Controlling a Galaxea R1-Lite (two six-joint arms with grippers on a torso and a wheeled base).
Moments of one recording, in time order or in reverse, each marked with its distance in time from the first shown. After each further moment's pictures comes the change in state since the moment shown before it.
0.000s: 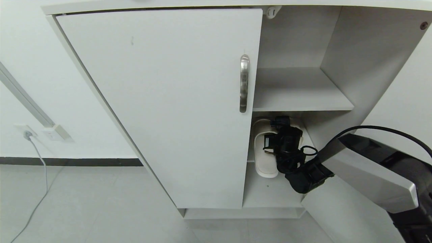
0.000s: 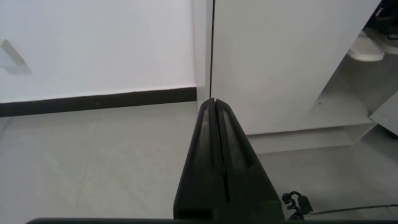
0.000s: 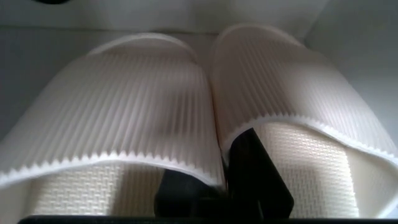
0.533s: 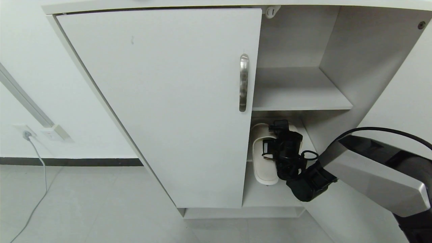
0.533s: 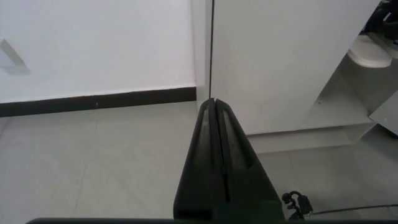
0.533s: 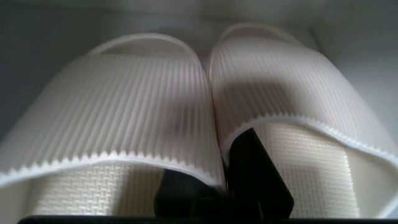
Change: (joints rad) left arm 0.000 0.000 0.000 0.000 0.000 0.000; right arm 0.023 -0.042 0.109 -0.040 -0.005 -0.001
